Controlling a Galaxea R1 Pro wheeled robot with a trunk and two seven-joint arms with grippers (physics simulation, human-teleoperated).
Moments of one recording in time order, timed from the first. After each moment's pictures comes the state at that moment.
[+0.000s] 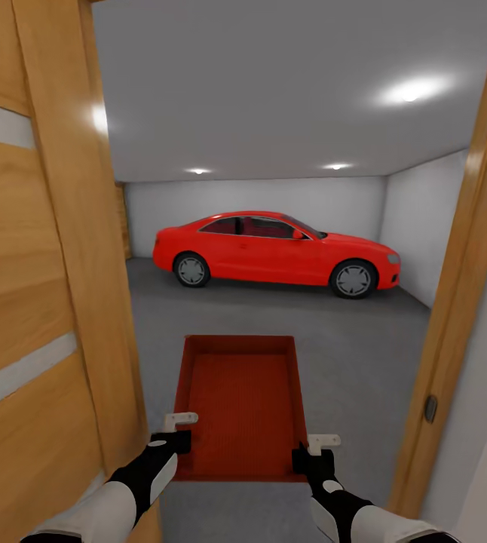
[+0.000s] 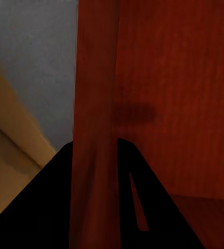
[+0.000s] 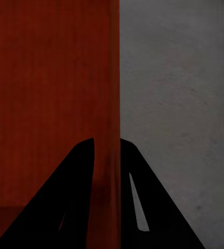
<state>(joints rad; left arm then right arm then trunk) -0.68 -0.11 -0.05 -0.25 0.08 0.08 0.19 -0.67 0.12 0.17 0.00 -0.13 -0.38 -0.15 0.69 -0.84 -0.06</state>
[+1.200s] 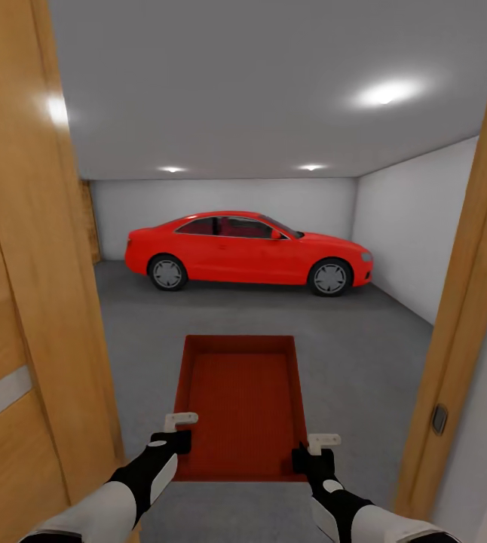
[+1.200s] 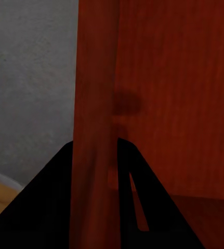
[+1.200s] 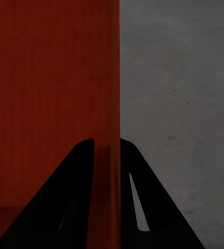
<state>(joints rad) -0.68 -0.11 -0.05 -0.25 0.08 0.08 0.19 -0.67 0.12 0.17 0.00 -0.12 -0.38 -0.14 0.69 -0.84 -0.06</state>
